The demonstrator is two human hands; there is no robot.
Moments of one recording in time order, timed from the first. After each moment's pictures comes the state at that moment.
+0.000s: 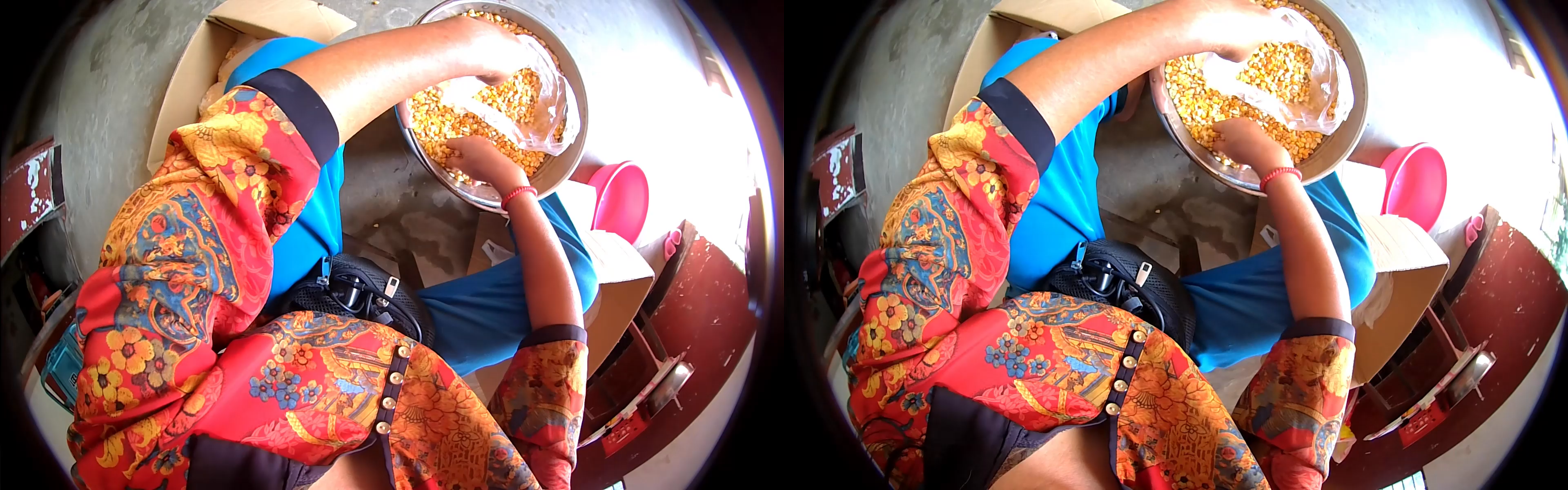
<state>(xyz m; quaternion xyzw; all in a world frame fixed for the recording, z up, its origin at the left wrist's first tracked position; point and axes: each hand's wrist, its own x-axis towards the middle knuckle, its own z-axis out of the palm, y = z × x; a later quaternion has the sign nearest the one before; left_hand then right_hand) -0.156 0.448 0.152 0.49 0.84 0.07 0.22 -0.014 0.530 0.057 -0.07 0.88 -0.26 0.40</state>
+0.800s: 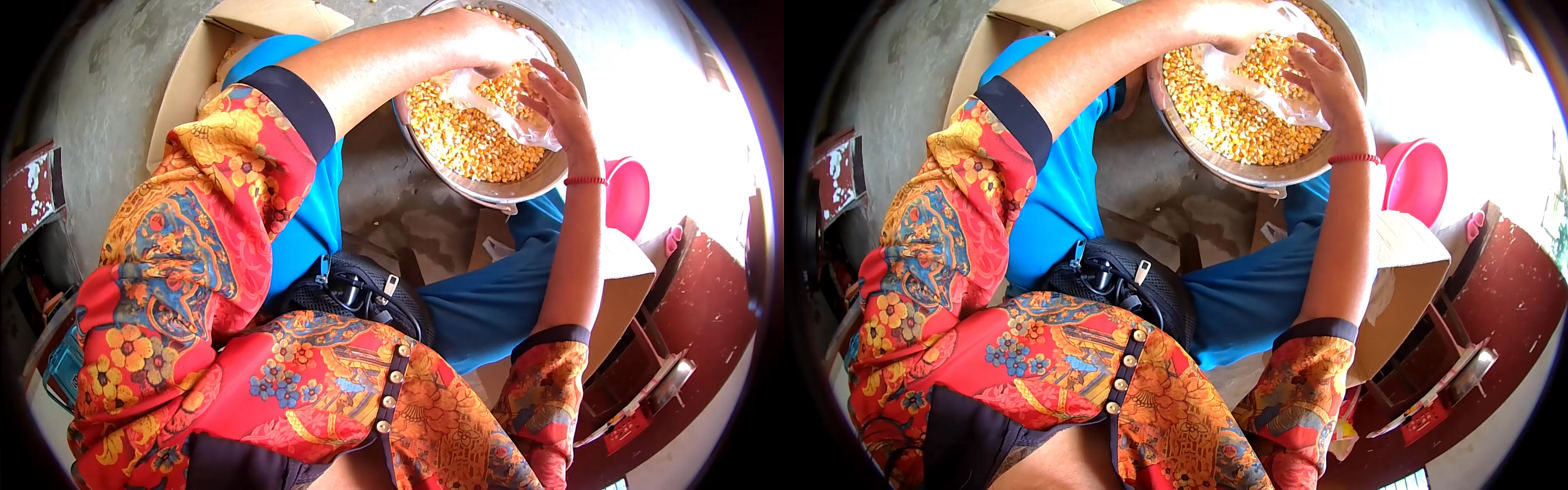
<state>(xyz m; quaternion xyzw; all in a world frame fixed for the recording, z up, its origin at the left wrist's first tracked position) -0.162 0.442 0.154 0.53 0.82 0.06 0.23 -0.057 0.605 0.114 0.21 0.73 -0.64 0.11</state>
